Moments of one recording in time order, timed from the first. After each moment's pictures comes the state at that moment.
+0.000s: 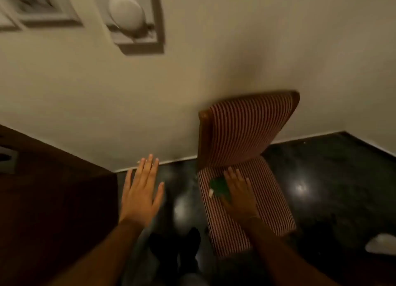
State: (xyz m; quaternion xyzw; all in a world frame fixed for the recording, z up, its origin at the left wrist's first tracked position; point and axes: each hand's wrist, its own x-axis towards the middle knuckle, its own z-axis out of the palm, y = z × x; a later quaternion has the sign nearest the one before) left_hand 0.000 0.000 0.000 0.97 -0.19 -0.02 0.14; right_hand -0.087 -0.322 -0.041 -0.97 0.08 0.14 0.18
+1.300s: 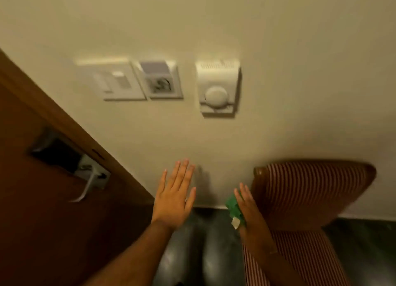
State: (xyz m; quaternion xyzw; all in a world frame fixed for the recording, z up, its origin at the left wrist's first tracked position) left_hand 0.097 0.030 0.098 0.98 -0.13 0.14 0.01; right_hand 0.048 -0.231 0.053 -0.92 -0.11 -0.01 0.38
